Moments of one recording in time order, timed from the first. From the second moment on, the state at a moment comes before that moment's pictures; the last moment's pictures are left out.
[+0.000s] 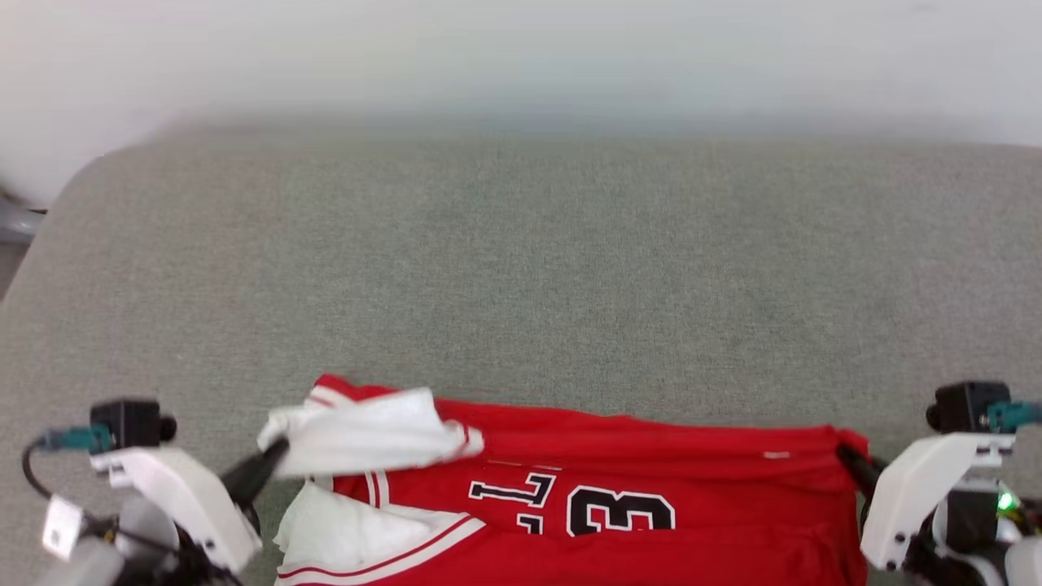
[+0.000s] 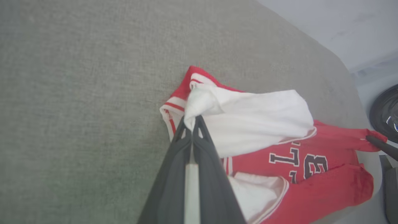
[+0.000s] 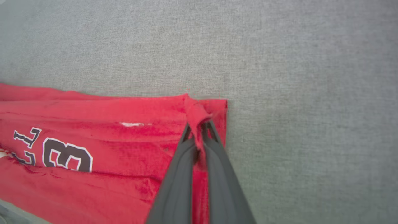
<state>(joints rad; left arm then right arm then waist) -0.23 0.69 -0.51 0.25 -1.24 -0.05 0.15 -0.11 -0.18 -0.08 0.13 0.41 0.13 0.62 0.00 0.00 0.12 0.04</state>
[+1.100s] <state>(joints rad) -0.08 0.59 -0.54 0.30 -1.03 0.00 -0.23 0.18 -0.07 -0.10 0.06 0.38 0.13 0.23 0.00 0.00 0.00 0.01</state>
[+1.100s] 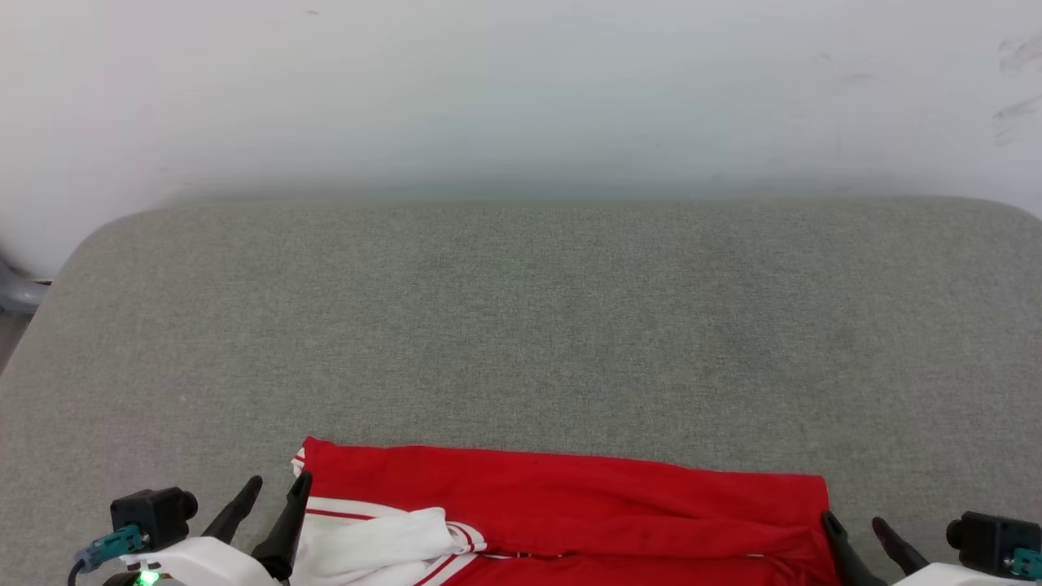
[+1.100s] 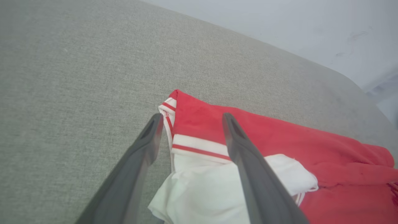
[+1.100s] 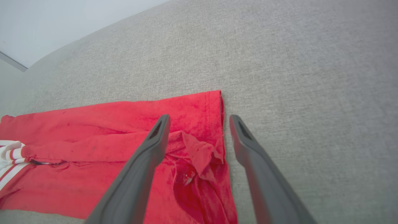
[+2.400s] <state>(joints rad) -0.01 0.29 -0.23 -0.01 -0.37 0.04 -0.26 0.08 -0.11 -0.15 0.13 0.41 0.13 0.88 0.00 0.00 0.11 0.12</state>
